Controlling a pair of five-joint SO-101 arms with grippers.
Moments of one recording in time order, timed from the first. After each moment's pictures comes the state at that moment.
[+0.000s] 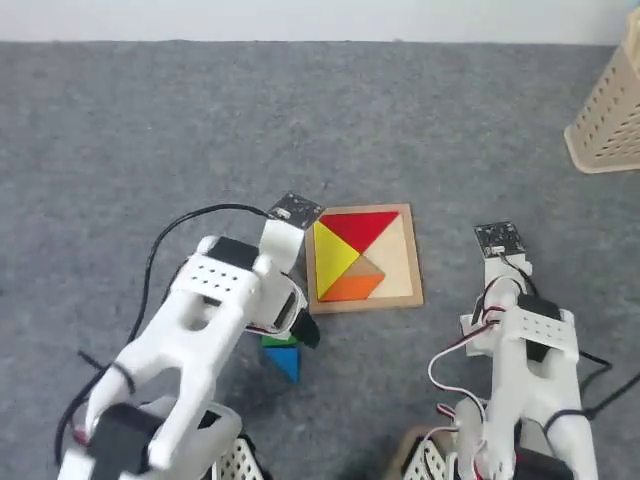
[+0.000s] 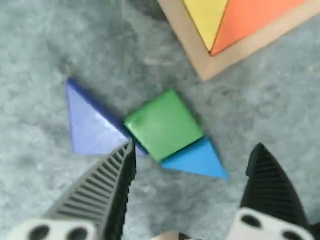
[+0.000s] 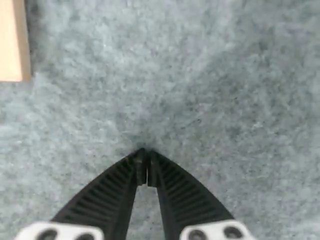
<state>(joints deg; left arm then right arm) 13.7 -19.6 50.2 73.6 -2.2 14.2 -31.1 70.0 49.9 24.3</state>
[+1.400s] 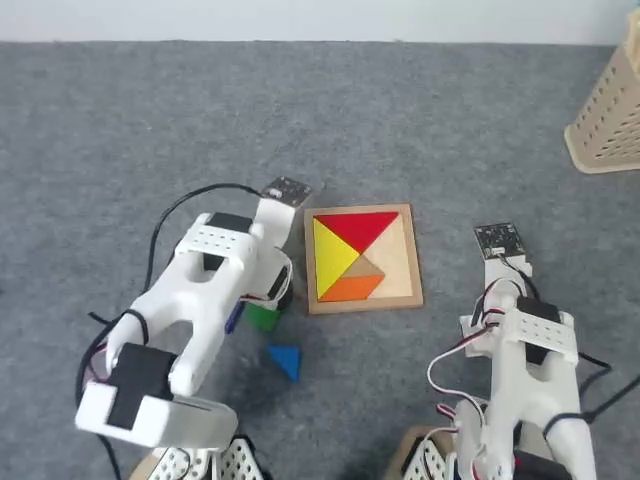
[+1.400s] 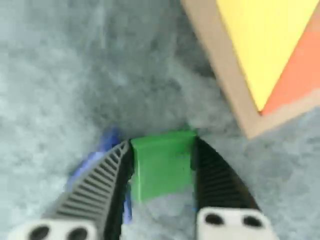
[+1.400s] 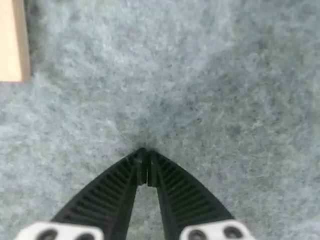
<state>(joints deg) 7.0 -0.2 41.2 64.0 -8.0 14.2 -32.1 70.9 49.6 24.0</state>
